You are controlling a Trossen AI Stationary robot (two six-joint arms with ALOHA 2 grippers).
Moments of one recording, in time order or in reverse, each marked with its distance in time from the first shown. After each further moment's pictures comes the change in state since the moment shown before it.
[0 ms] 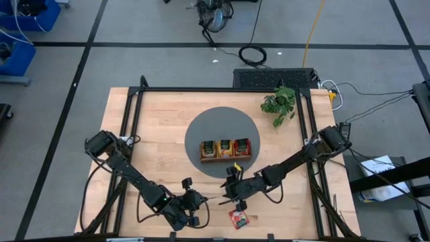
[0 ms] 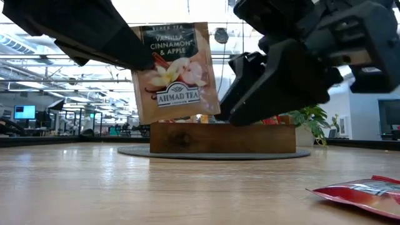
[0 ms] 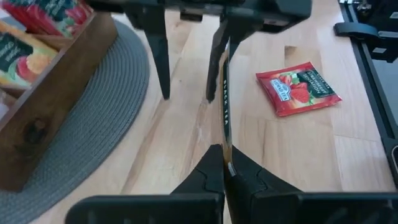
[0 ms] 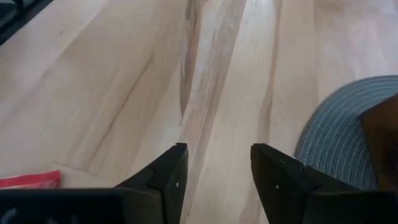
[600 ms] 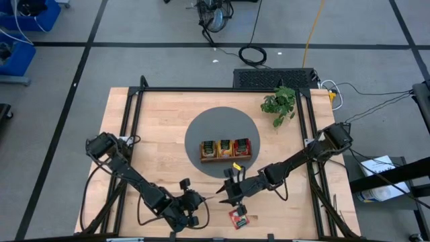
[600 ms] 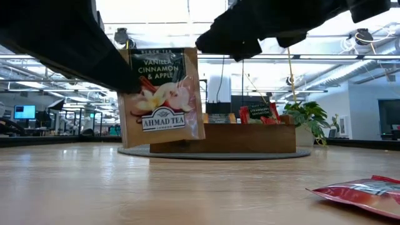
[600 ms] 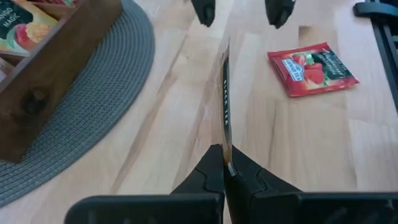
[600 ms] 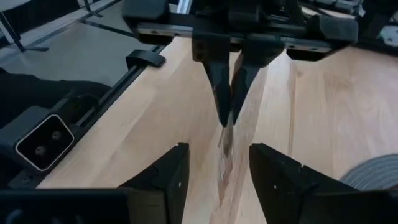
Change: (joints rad) left arm -0.010 0.026 0.000 -0.056 0.002 -0.095; right arm 0.000 -0.064 0.001 0.172 -0.111 -0.009
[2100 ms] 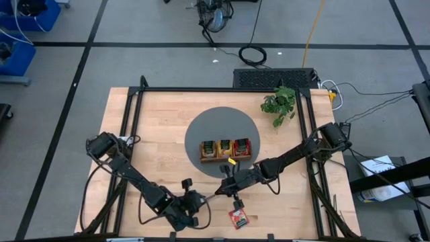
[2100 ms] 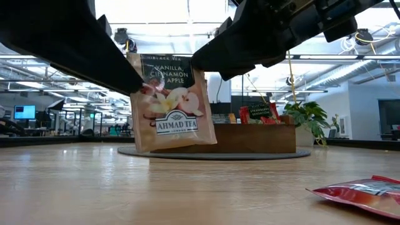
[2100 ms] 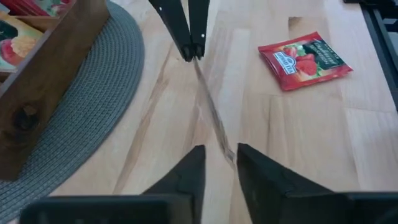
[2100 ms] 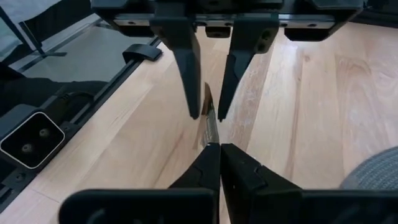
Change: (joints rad) left arm 0.013 0.002 0.000 0.017 0.033 0.098; right arm -0.084 0.037 -0.001 0.026 -0.148 0.029
